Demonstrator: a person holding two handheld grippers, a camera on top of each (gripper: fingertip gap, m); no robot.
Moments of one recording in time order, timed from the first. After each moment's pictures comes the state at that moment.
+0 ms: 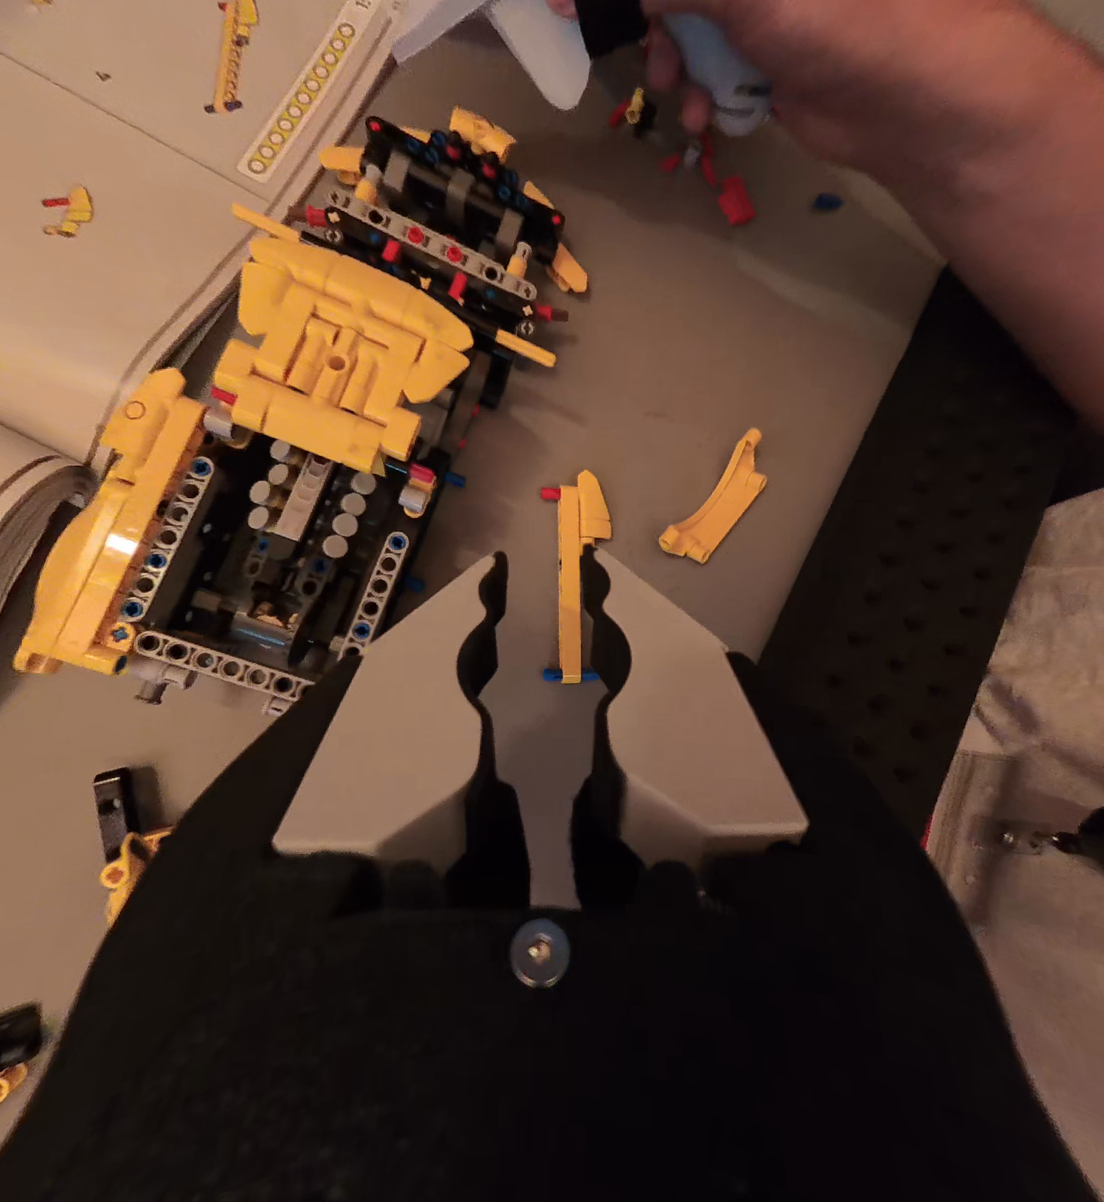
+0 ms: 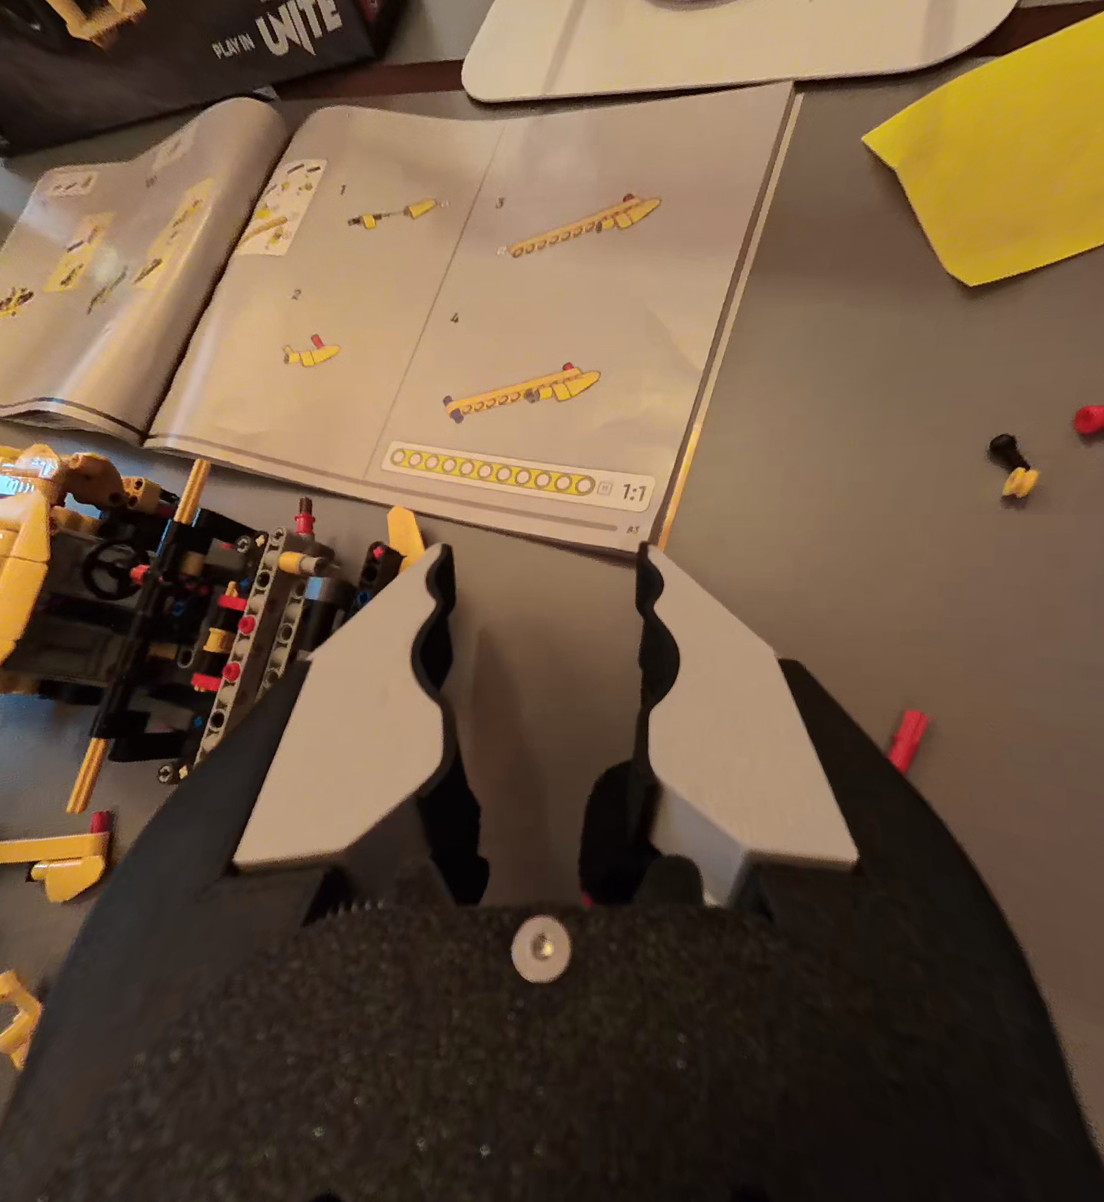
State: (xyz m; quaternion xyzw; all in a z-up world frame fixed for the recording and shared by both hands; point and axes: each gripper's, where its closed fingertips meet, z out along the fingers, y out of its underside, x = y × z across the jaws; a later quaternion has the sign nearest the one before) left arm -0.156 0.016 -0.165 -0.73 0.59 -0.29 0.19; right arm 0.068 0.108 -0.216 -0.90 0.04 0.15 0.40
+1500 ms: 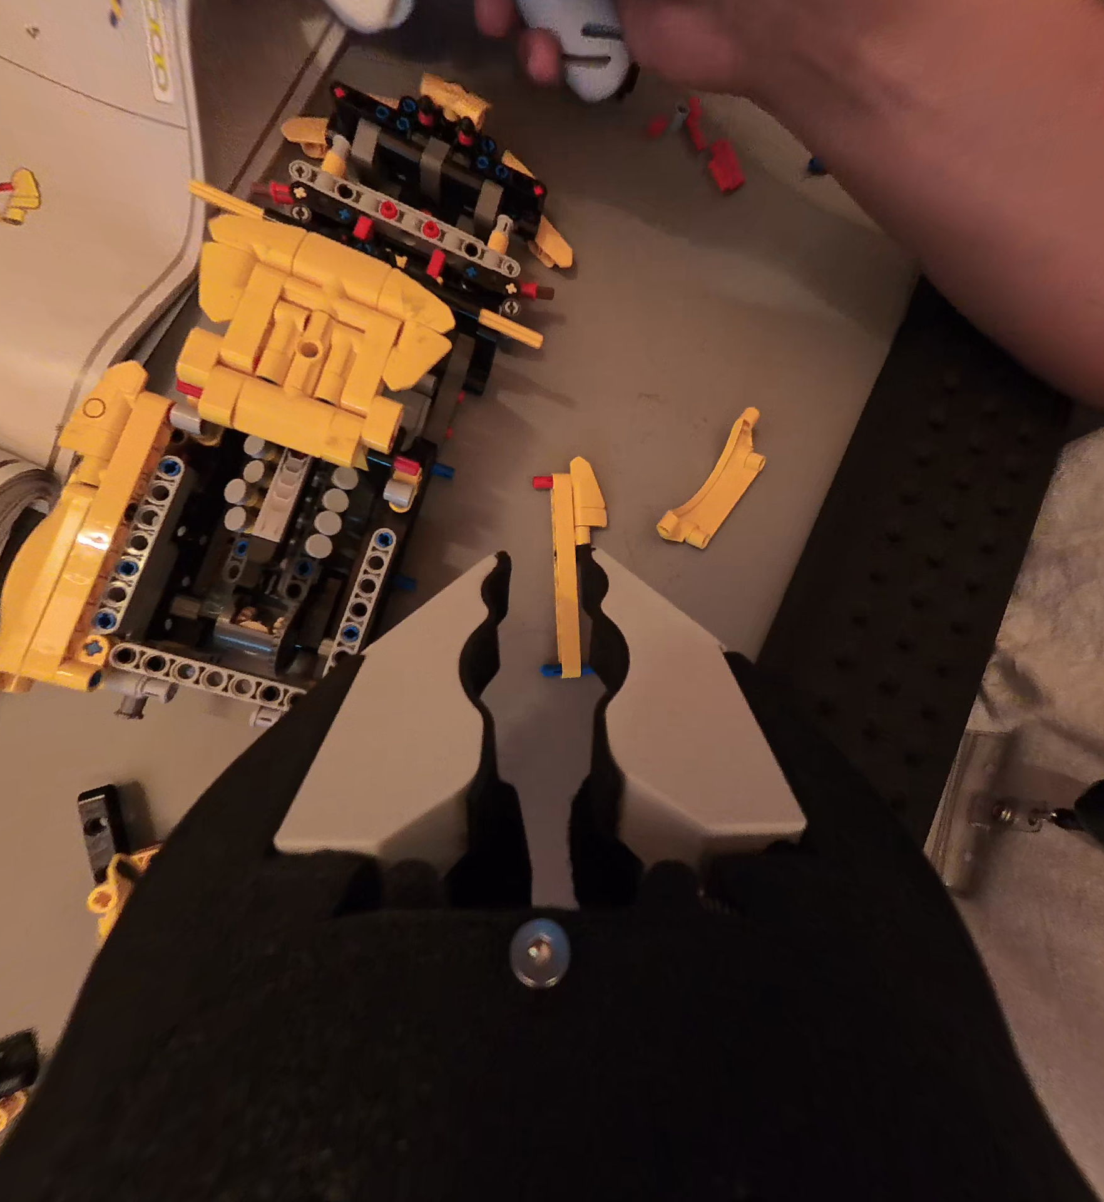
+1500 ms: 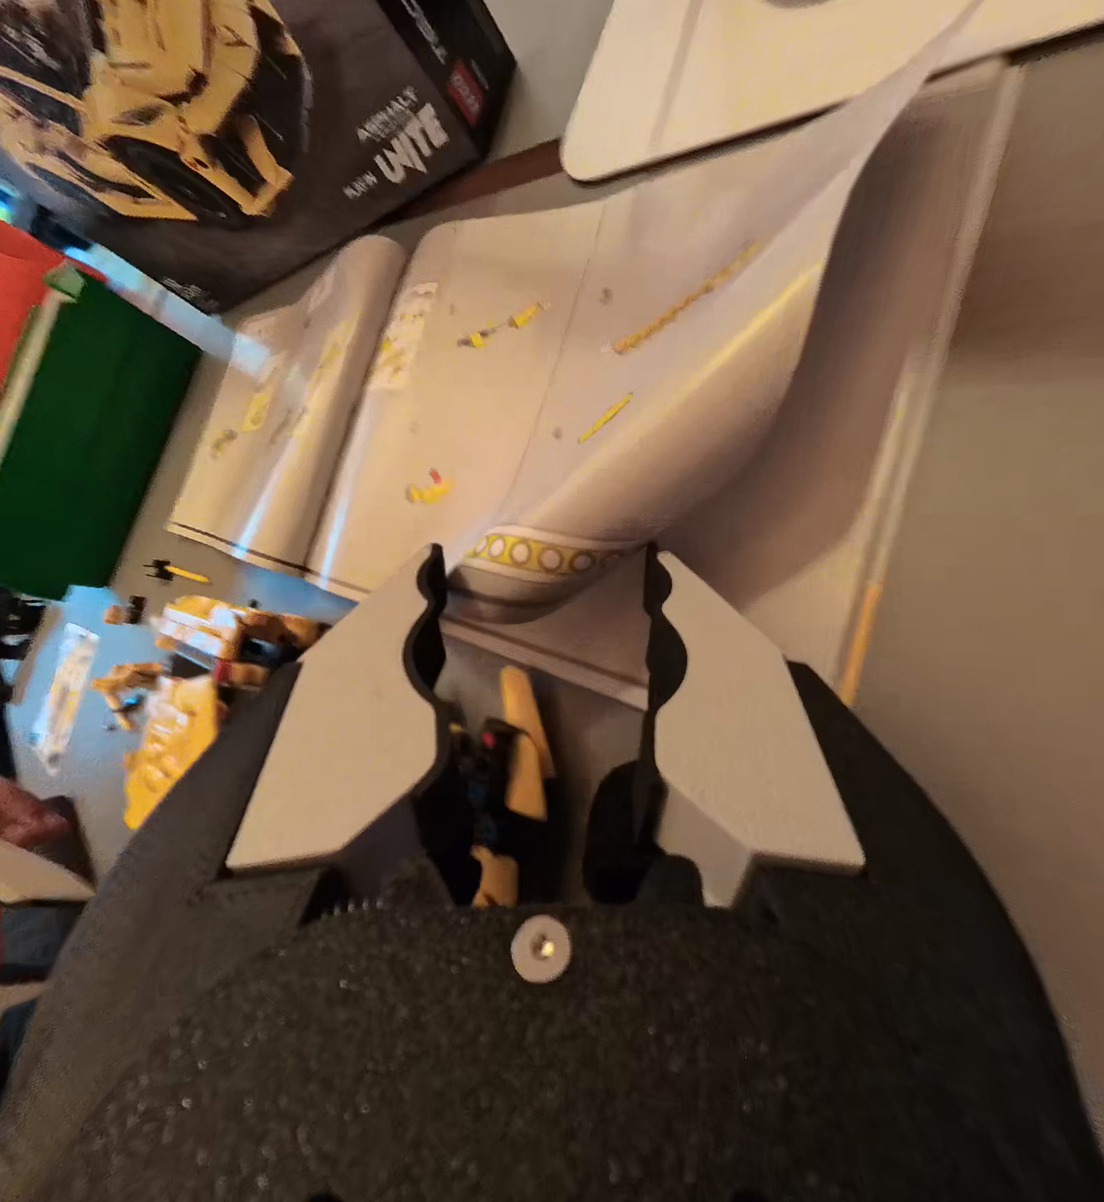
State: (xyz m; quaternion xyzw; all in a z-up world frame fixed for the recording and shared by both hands) left arm -0.156 0.013 -0.172 -0.72 0.60 -0.29 0.18; right arm 0.029 0.166 -0.207 -0.87 0.09 0.29 0.39
